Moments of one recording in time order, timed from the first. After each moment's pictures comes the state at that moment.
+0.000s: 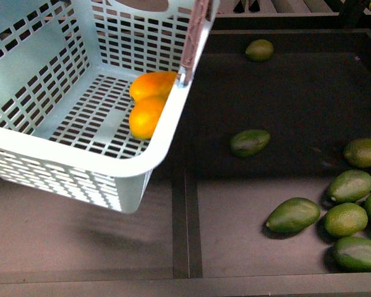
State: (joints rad) left arm -0.33 1.94 1.41 -0.02 -0.41 -1.57; right arm 0.00 0.00 0.02 0.00 0.00 0.00
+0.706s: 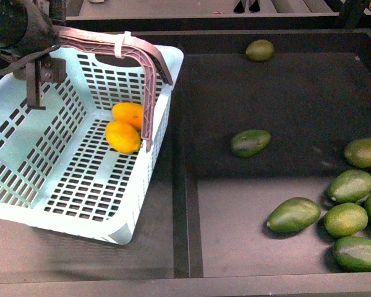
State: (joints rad) left arm -0.22 1.98 1.07 0.27 -0.28 -1.62; right arm 0.00 0.00 0.02 0.00 0.00 0.00
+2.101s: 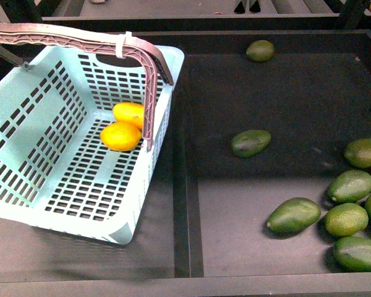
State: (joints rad) left arm 0.00 0.73 0.02 0.70 0.00 -0.01; right arm 0.00 0.00 0.02 0.00 0.00 0.00
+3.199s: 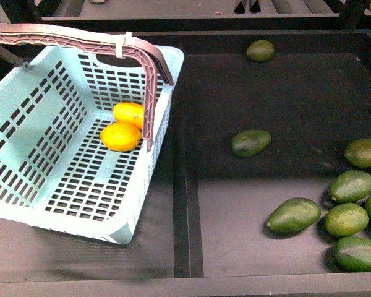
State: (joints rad) left arm 0.00 0.03 0.02 0.01 0.00 -0.01; right arm 0.00 0.00 0.02 0.00 0.00 0.00
